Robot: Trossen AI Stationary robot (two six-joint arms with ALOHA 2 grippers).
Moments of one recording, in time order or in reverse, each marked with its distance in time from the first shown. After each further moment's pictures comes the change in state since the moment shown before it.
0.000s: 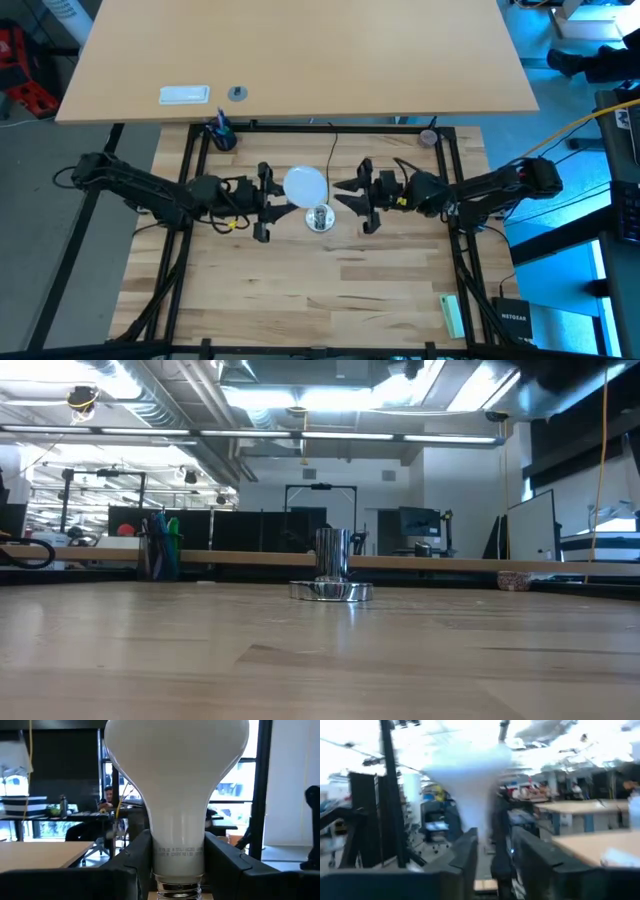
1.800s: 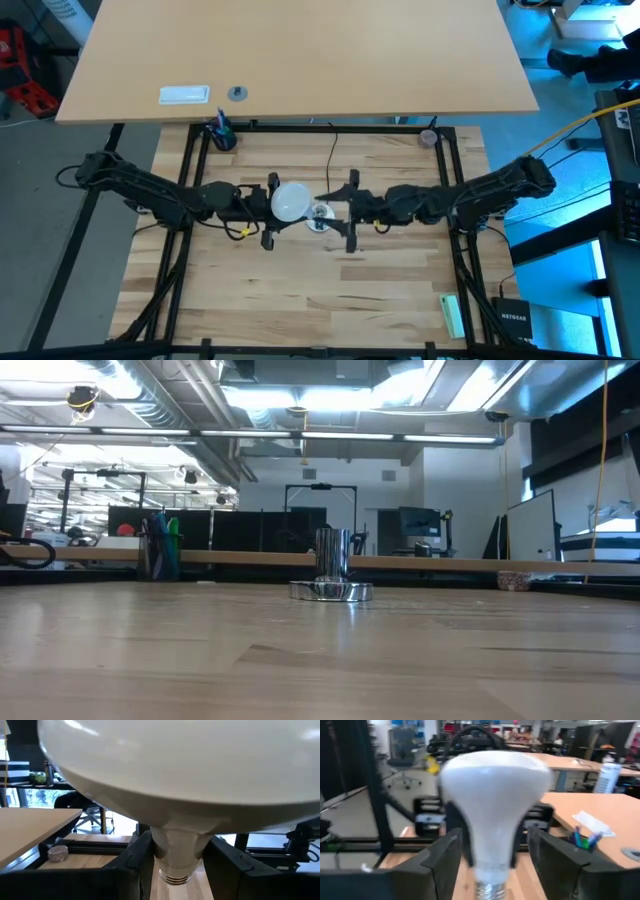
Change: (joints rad) left arm -0.006 0.054 -0.001 -0.112 0.042 -0.077; right arm 0.136 0.079 0.399 -0.690 0.268 -0.109
